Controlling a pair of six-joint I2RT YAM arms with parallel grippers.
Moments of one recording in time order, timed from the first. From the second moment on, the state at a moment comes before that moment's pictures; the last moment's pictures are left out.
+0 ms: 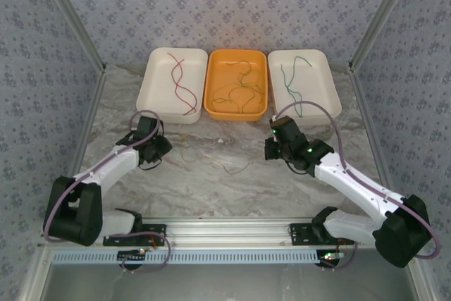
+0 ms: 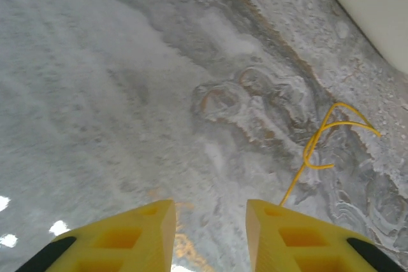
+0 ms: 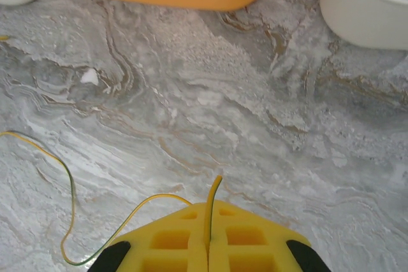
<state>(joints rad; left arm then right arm) -0.28 1.31 0.67 -0.40 -0.03 -0.91 0.63 1.11 0.81 -0.58 0.14 0.42</state>
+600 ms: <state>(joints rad) -0.31 1.54 0.71 -0.13 0.07 -1.13 0.61 1.10 0.79 -0.58 0.06 0.40</state>
